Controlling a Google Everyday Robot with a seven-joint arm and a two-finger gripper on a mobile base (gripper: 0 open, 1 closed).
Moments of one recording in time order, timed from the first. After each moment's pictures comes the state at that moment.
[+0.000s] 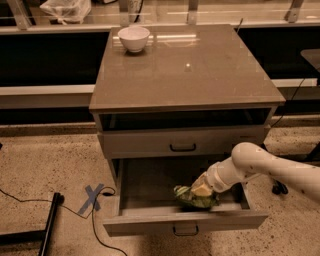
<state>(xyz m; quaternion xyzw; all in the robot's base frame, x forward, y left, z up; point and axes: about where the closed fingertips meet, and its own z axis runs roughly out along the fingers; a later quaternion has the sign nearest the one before) 0.531 -0.137 0.485 -0.53 0.80 0.22 0.20</state>
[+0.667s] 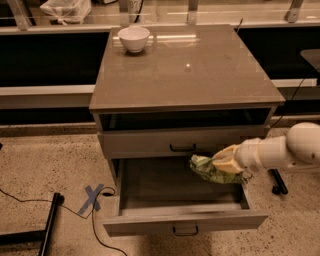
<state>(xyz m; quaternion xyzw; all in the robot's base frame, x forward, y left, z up) 0.536 -0.189 0.653 -0.52 0.75 0.20 0.36</state>
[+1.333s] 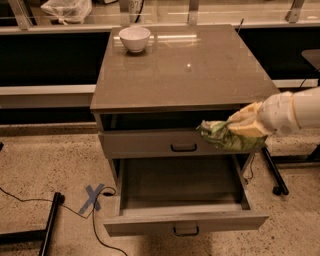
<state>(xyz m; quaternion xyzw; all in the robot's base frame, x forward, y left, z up) 0.537 -0.207 0.815 -0.58 0.69 0.15 0.41</state>
